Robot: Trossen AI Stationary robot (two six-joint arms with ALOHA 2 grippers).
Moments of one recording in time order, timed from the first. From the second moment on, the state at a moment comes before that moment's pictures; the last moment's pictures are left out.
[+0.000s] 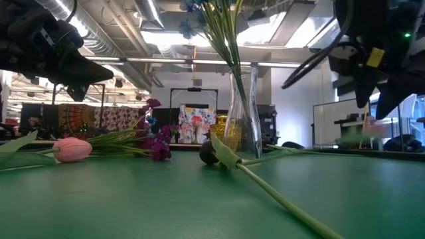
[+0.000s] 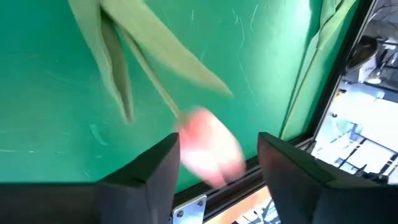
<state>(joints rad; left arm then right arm) -0.06 0.21 0.01 0.06 -0.22 -0.36 0.39 1.56 1.00 -1.37 0.48 0.41</state>
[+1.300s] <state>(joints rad) -0.06 0.21 0.01 0.06 -0.22 -0.36 0.36 1.47 0.75 -0.67 0.33 0.54</state>
